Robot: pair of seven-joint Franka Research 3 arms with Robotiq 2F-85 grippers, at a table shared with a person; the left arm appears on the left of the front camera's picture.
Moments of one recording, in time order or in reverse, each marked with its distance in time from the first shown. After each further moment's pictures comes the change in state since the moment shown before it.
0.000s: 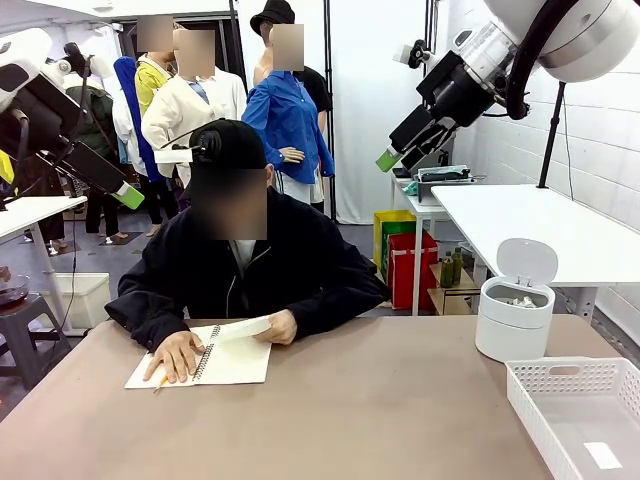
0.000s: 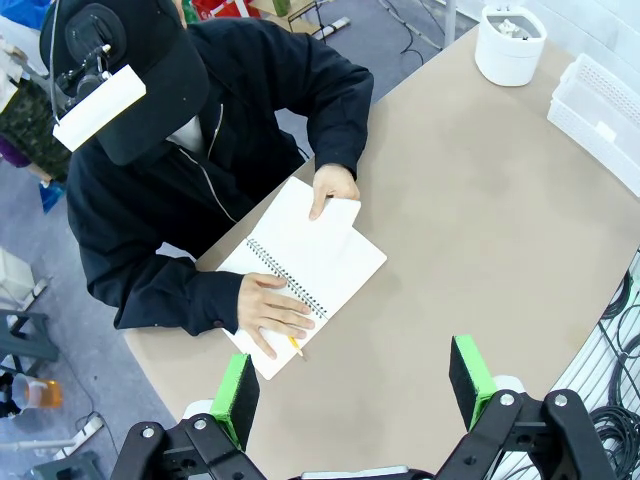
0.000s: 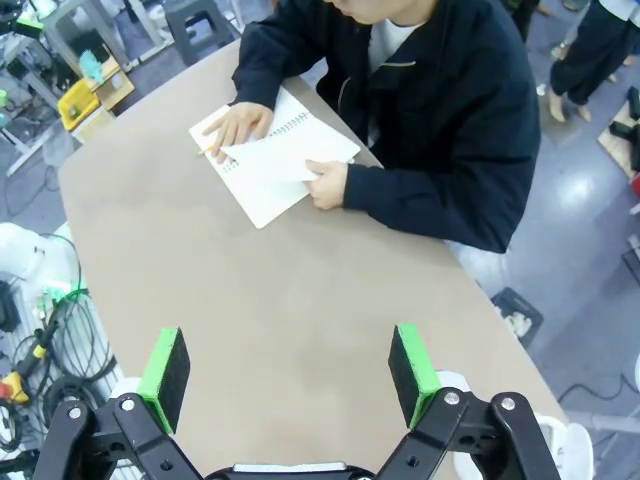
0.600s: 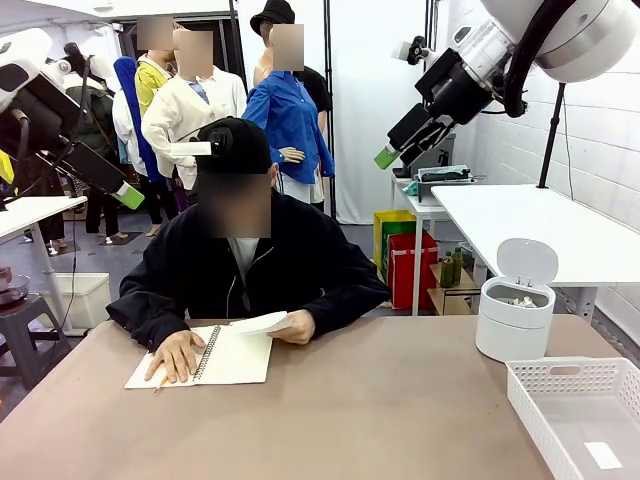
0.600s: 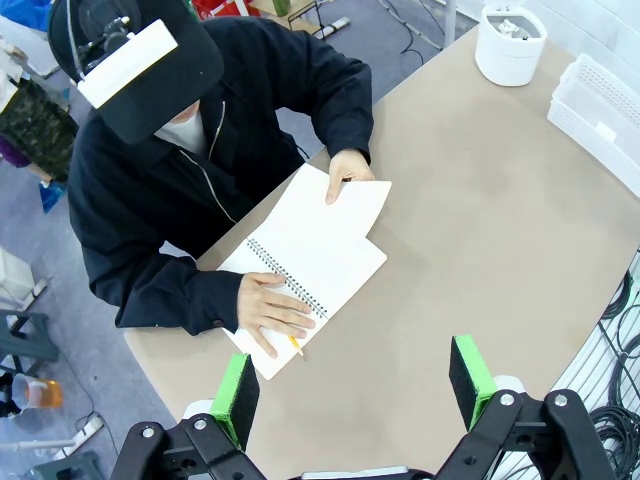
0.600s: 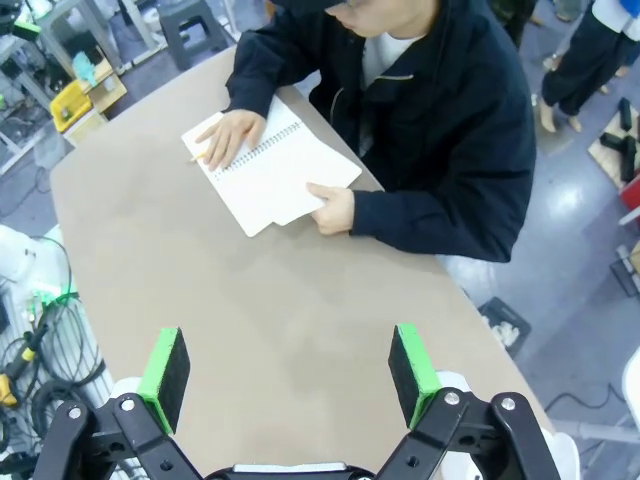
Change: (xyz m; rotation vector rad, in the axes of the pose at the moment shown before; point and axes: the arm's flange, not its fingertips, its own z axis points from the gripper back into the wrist) left arm 0.000 0.000 0.000 0.000 0.000 0.000; right arm 0.005 0.003 0.001 -0.022 -0.018 0.033
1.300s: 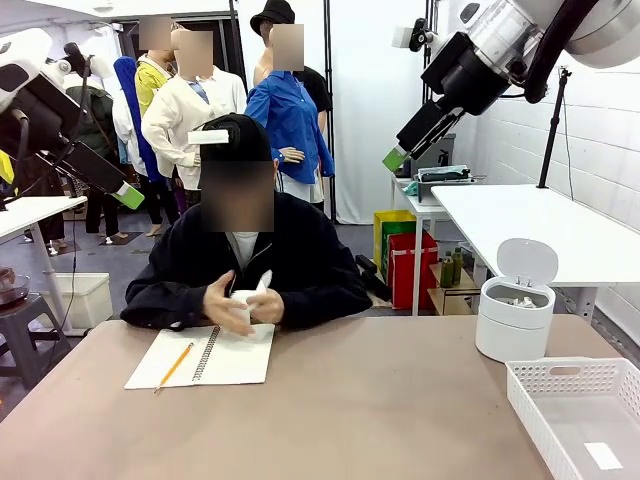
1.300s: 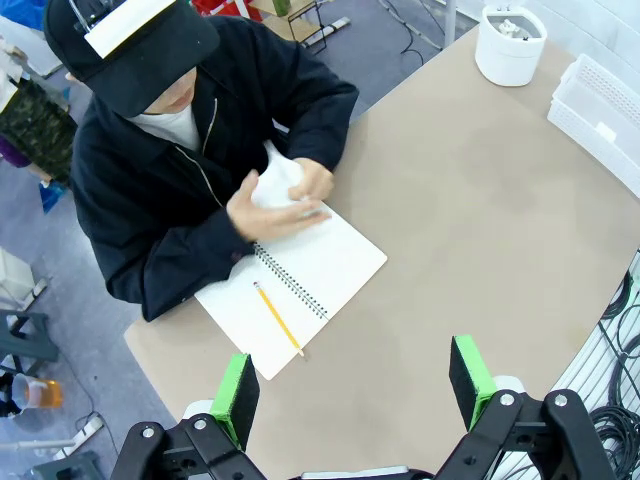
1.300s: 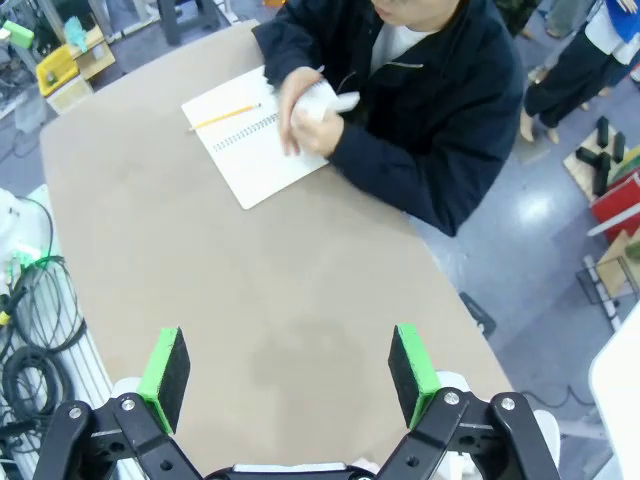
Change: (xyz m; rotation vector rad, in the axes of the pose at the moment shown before) left arm 0.000 0.000 0.000 0.000 0.000 0.000; right arm -0.016 0.046 0.023 -0.065 0.035 0.109
